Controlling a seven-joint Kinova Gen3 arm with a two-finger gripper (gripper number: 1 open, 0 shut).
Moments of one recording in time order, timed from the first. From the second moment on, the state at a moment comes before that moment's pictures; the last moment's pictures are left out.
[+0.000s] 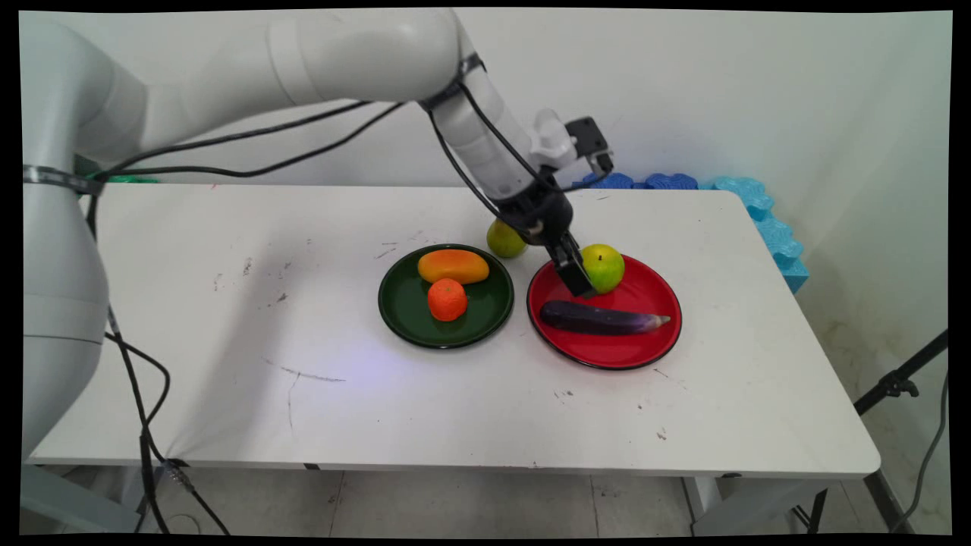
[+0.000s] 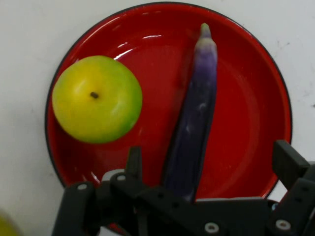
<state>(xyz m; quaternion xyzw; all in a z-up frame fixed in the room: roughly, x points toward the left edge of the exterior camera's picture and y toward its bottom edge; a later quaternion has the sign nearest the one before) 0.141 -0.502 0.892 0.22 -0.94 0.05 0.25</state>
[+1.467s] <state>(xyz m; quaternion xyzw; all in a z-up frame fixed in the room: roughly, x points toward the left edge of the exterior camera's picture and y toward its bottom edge) 0.115 -0.526 0.818 0.16 -0.96 0.04 0.23</state>
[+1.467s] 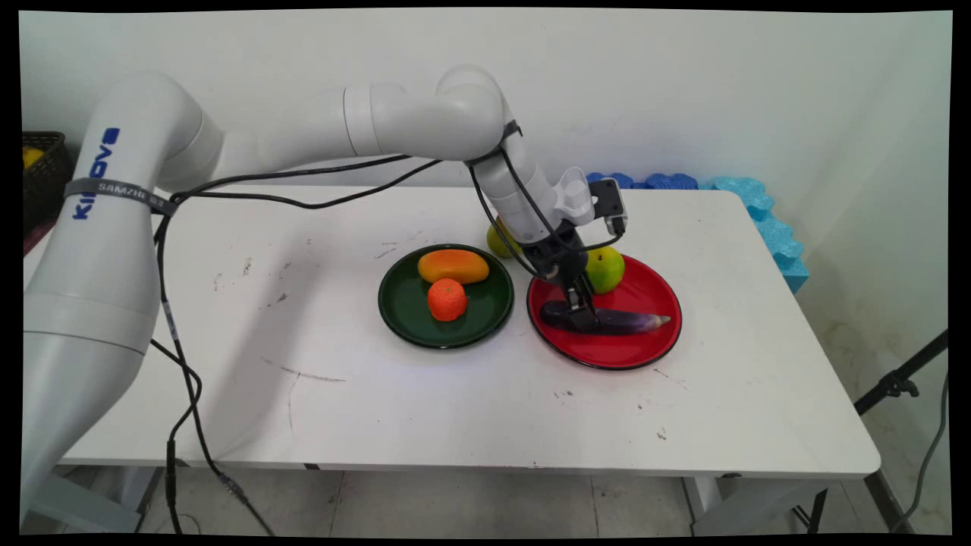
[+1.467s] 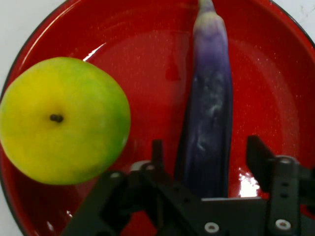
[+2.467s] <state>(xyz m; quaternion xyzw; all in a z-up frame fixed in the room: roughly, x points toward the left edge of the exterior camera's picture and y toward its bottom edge) 0.109 -0.520 0.834 0.16 -0.96 0.04 0.24</state>
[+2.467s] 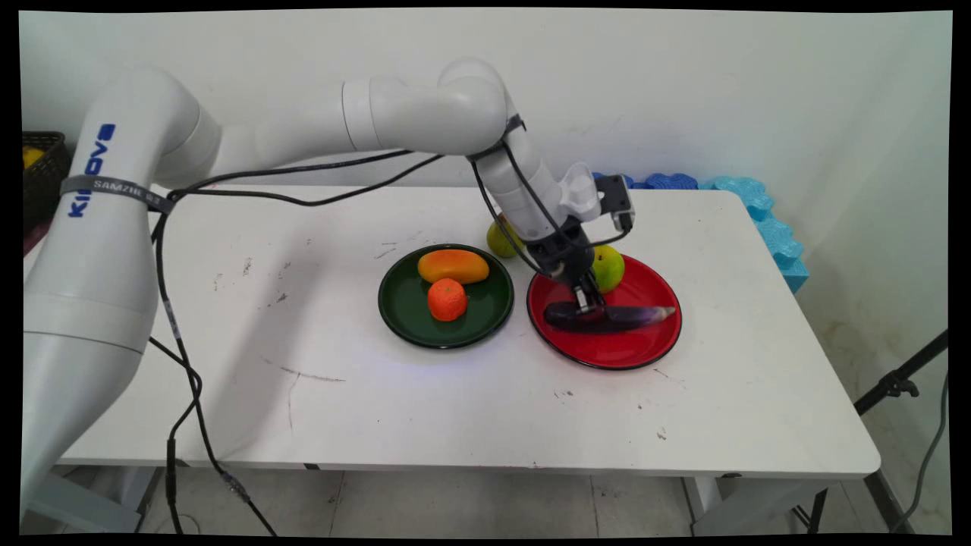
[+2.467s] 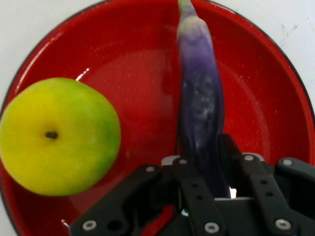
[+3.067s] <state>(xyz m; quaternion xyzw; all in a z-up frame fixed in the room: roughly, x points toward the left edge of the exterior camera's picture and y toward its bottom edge) 0.127 -0.502 0.892 0.18 -0.95 0.06 0.26</state>
